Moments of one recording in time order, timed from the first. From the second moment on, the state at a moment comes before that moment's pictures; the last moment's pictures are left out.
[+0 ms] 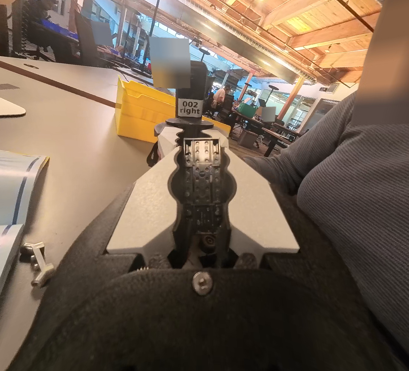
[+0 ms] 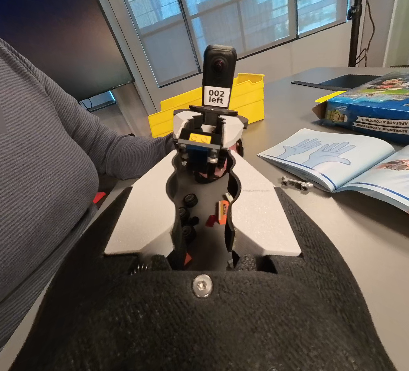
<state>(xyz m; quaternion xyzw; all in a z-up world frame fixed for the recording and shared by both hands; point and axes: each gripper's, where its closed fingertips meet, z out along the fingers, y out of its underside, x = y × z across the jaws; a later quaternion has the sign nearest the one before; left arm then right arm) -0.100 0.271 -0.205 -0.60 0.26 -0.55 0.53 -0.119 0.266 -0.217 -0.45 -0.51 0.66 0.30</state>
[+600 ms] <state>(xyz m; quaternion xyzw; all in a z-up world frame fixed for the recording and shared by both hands) -0.100 0.301 -0.226 -0.65 0.33 -0.18 0.66 -0.119 0.297 -0.207 -0.48 -0.44 0.66 0.37</state>
